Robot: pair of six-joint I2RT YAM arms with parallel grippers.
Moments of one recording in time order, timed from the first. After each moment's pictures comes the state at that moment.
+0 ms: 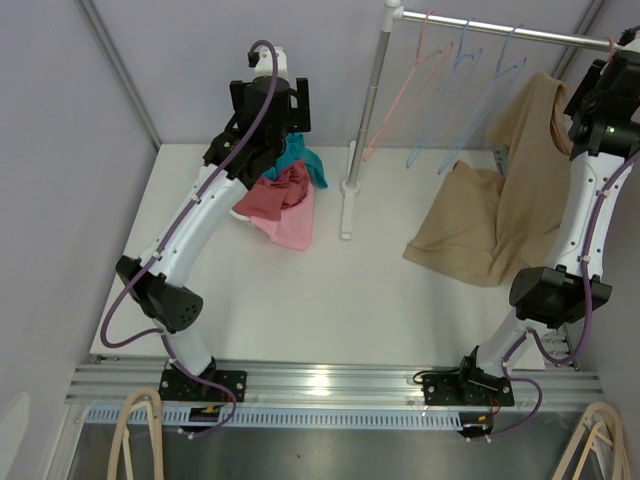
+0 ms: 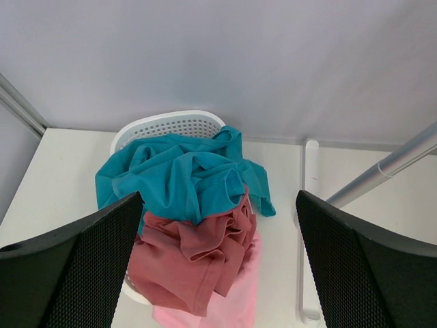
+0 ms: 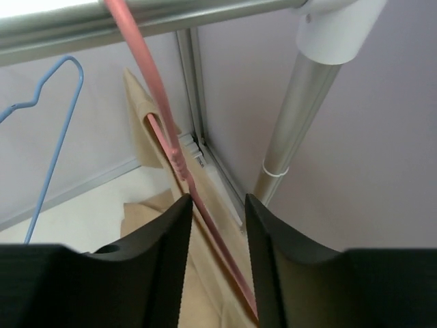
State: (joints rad) left arm -0.57 1.76 2.07 -0.56 -0.61 -0.16; right arm -0.33 1.78 2.27 -0.72 0.19 0.04
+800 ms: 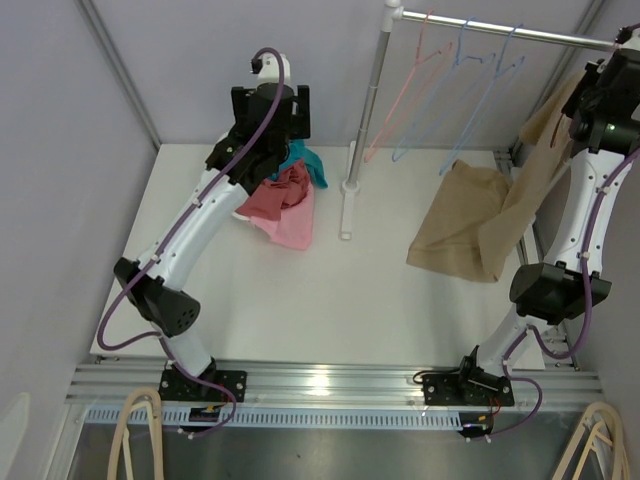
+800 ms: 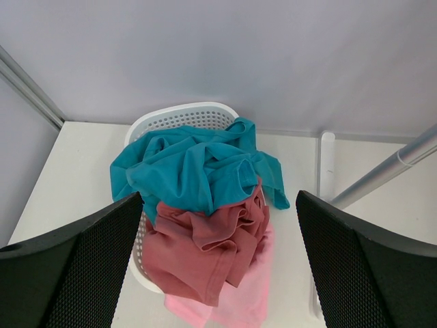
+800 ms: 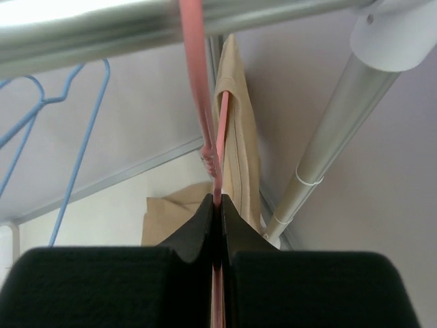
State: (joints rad) left arm -0.59 1.74 2.02 -0.56 -0.68 -0.14; right arm -0.34 1.82 2.30 -0.72 0.10 0.08
